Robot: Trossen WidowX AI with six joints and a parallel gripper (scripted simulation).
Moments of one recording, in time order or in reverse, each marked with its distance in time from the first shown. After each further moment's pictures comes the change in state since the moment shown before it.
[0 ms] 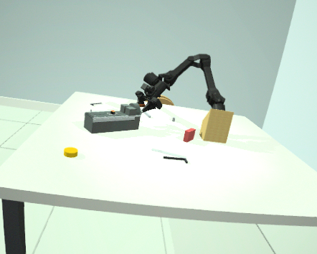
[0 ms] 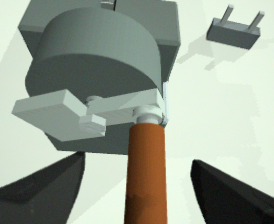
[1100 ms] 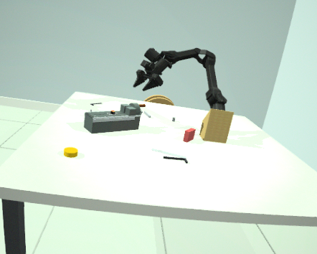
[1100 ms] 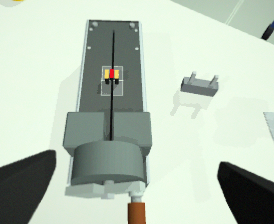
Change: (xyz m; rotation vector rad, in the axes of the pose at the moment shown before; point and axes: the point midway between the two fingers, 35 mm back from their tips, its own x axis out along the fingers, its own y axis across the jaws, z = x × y) arm -0.068 0.004 0.099 0.078 0.027 -0.025
